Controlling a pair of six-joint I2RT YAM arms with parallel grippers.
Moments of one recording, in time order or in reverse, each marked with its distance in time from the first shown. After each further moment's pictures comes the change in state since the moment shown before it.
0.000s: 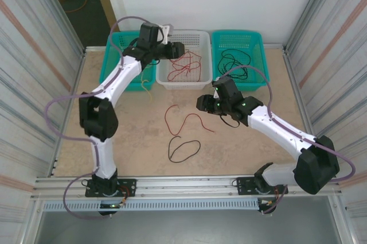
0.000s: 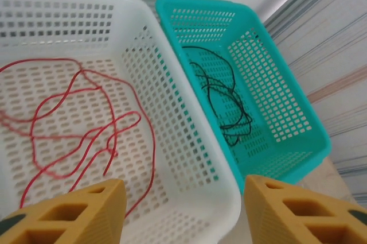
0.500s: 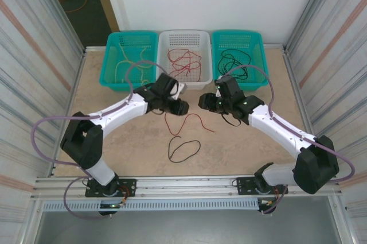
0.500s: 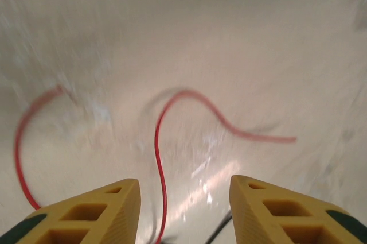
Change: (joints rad) left arm -0.286 -0.308 -0.657 -0.099 -0.131 0.052; right arm -0.033 0.006 0.000 0.001 -0.002 0.000
